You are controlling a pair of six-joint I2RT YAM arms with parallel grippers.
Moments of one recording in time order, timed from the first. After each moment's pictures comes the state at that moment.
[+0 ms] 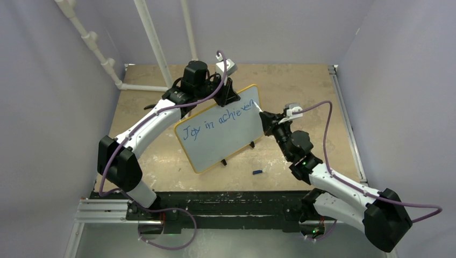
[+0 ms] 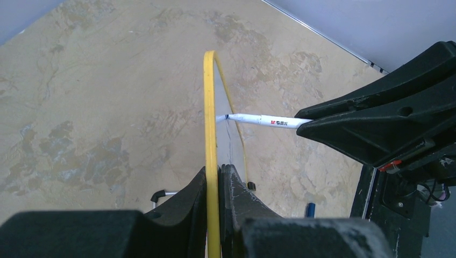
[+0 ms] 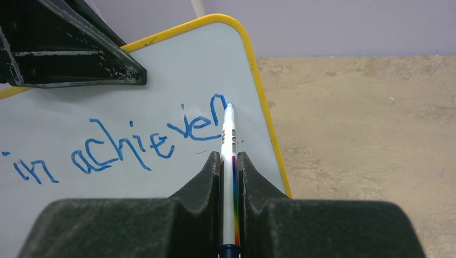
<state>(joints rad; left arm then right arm) -0.55 1.61 1.45 -0.23 0.54 -0.01 0.66 0.96 0.42 0.64 0.30 0.24</state>
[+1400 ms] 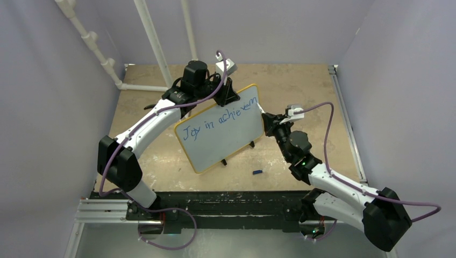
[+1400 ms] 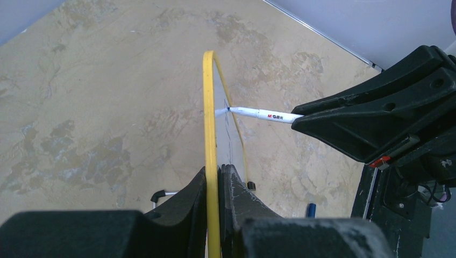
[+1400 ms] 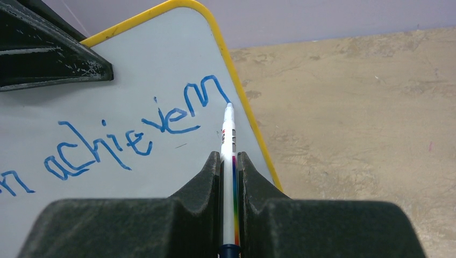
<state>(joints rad) -0.55 1.61 1.45 -0.23 0.54 -0.01 0.66 0.97 0.42 0.62 0.38 0.30</state>
